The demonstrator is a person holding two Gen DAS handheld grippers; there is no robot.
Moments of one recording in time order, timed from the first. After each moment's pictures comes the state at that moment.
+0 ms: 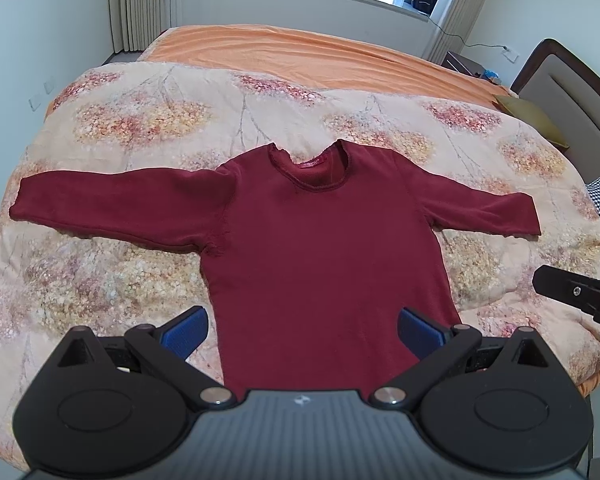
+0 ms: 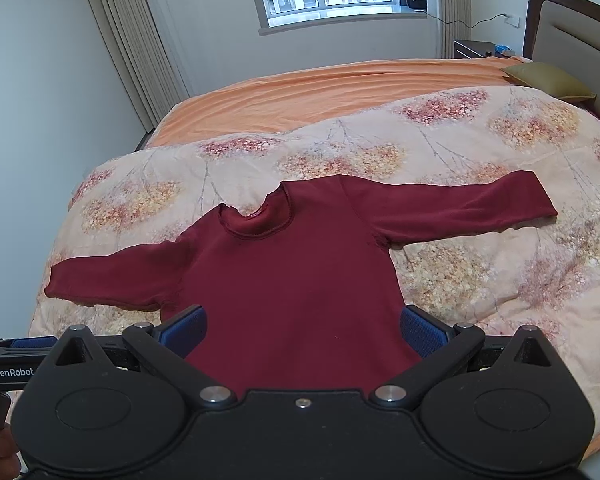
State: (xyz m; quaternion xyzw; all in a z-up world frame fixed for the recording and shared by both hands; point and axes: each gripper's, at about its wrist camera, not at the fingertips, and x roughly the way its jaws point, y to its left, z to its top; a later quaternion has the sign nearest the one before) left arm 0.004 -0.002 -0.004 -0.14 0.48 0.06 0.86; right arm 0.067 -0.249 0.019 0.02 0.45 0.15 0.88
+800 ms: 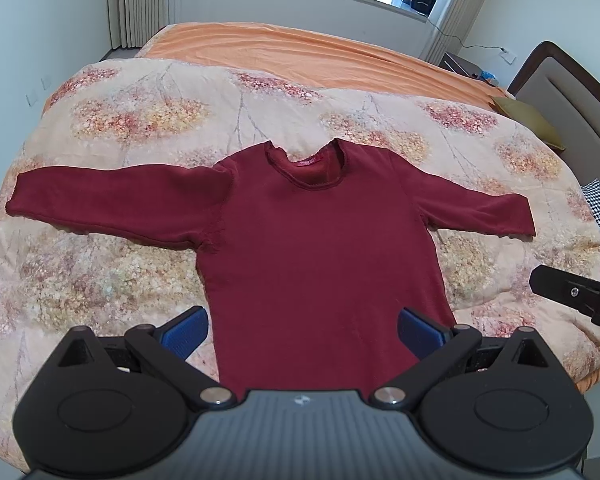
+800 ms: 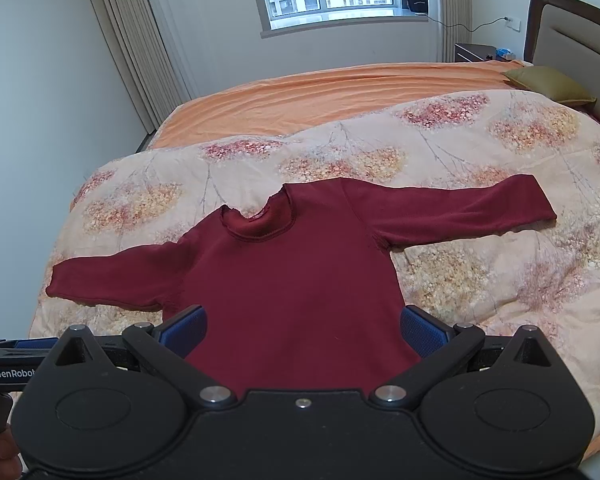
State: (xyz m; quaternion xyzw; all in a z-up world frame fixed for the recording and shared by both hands) left arm 0.001 -0.001 -0.002 -0.14 0.48 0.06 0.86; right arm 0.065 -0.248 0.023 0.02 0.45 0.15 0.88
